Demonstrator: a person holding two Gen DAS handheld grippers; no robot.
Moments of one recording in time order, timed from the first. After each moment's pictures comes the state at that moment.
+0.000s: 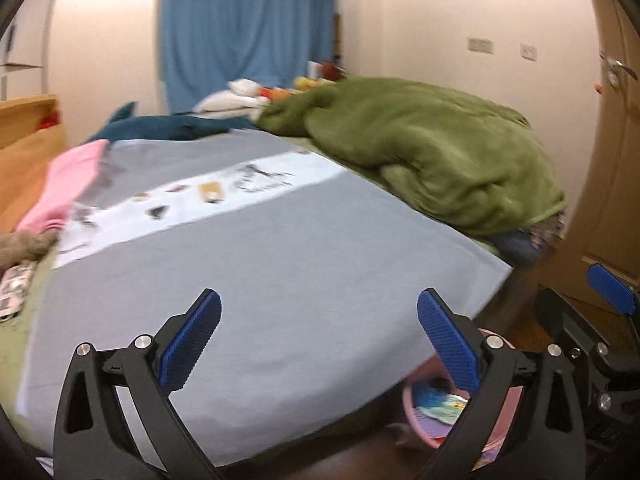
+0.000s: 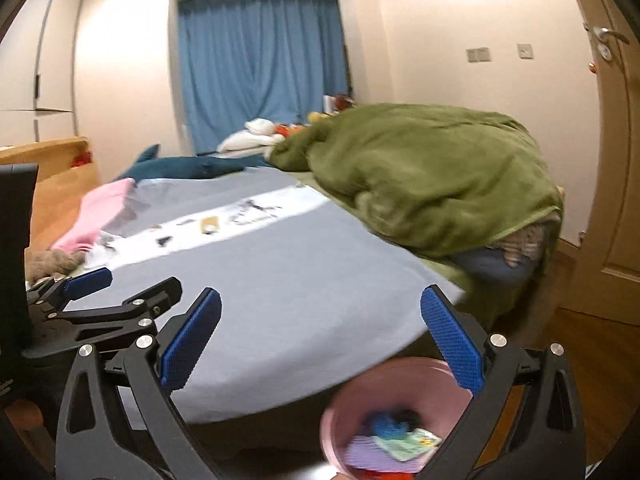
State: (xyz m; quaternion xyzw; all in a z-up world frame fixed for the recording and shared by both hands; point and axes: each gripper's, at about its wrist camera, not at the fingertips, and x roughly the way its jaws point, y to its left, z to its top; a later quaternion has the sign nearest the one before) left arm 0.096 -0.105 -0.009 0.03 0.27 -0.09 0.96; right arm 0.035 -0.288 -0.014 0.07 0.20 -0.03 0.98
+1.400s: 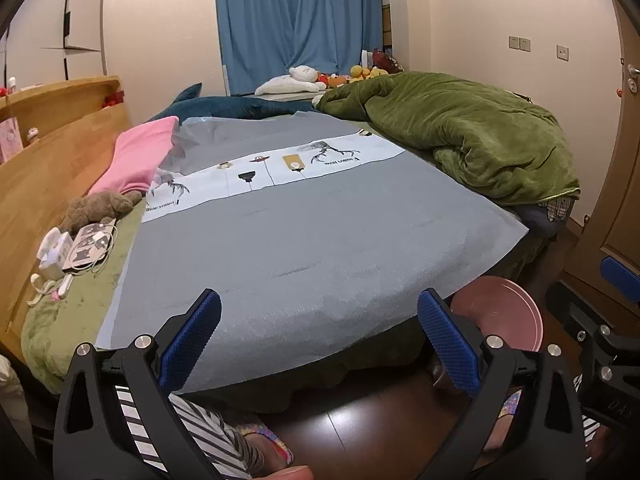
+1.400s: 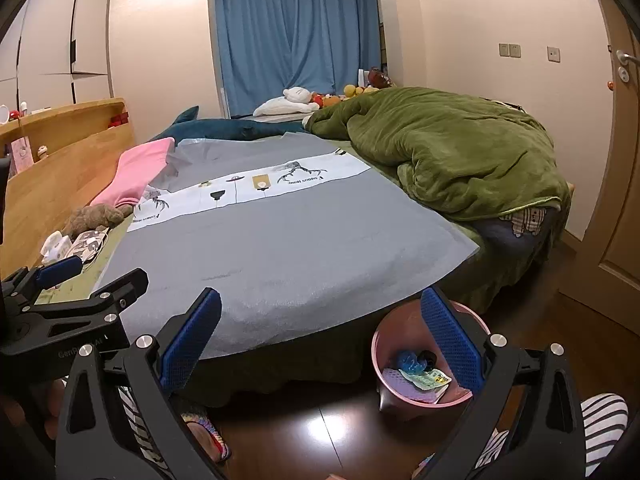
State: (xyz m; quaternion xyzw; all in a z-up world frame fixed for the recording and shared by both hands) left arm -0.033 -0.025 0.023 0.04 0.31 -0.01 0.95; right arm -0.072 -0.209 0.020 0.04 0.27 0.01 0.96
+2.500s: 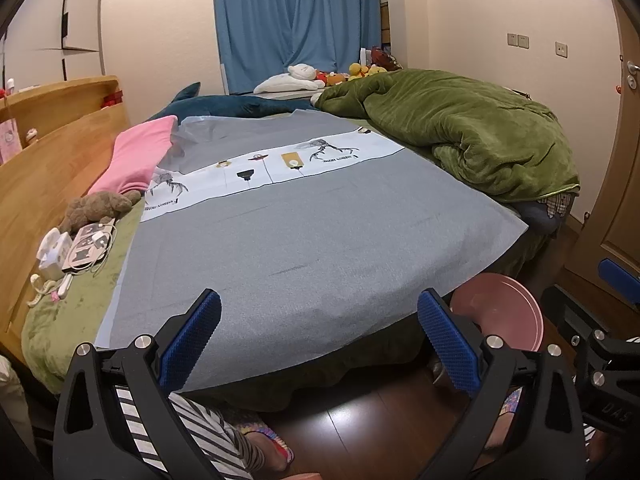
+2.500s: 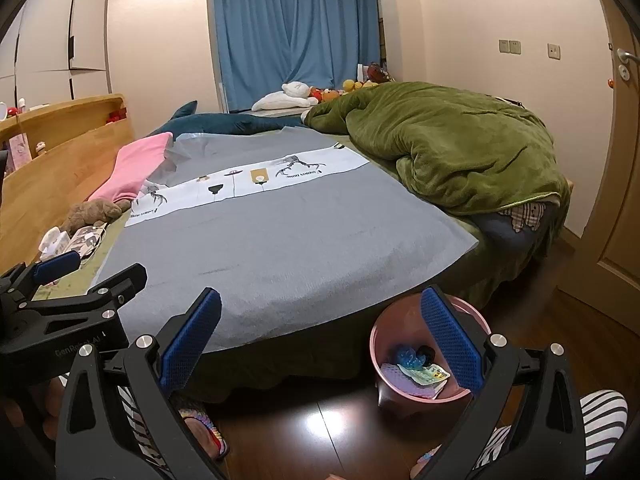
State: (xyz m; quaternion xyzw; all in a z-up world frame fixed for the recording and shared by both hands) left arm -0.034 -0.021 0.022 0.04 0.31 -0.02 0.95; right arm -0.072 -0.213 0.015 0.04 0.28 0.01 0.96
